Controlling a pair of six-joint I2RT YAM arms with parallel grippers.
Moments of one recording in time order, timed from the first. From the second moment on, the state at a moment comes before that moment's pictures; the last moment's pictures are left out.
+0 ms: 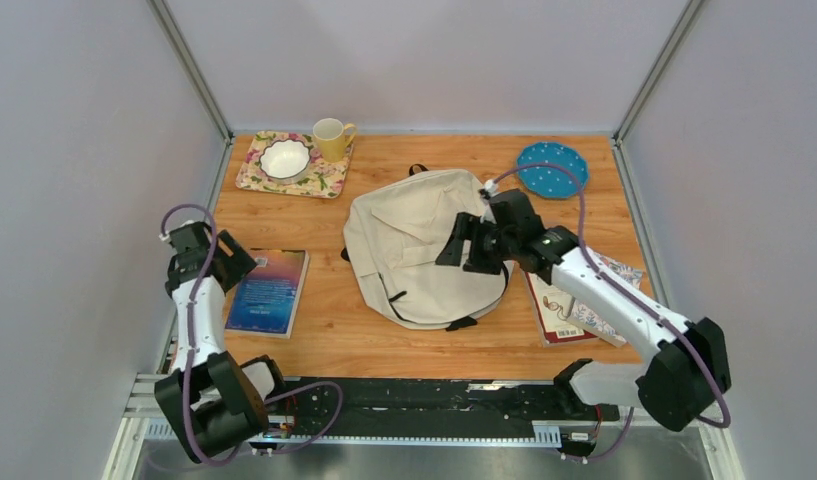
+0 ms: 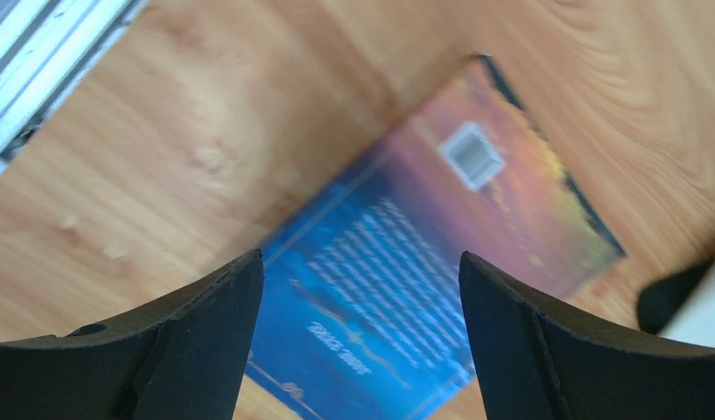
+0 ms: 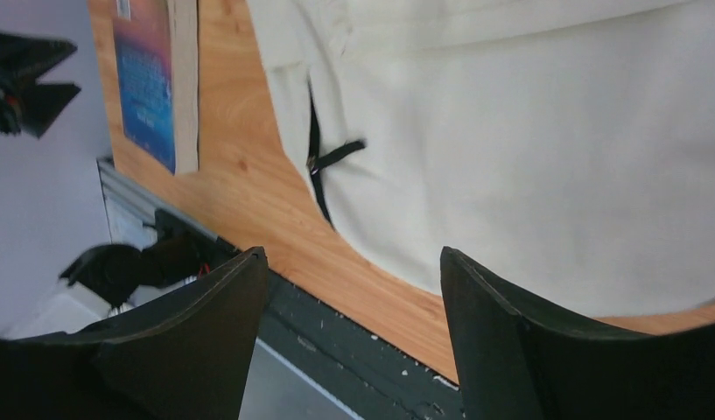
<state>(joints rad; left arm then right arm) 0.37 1.04 0.71 -0.55 -0.01 -0.35 0.54 1.22 0.99 -0.53 -0.26 0.72</state>
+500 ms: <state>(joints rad) 0.54 1.31 0.65 -0.42 0.14 -0.30 0.83 1.63 1.16 -0.34 -0.39 0.77</state>
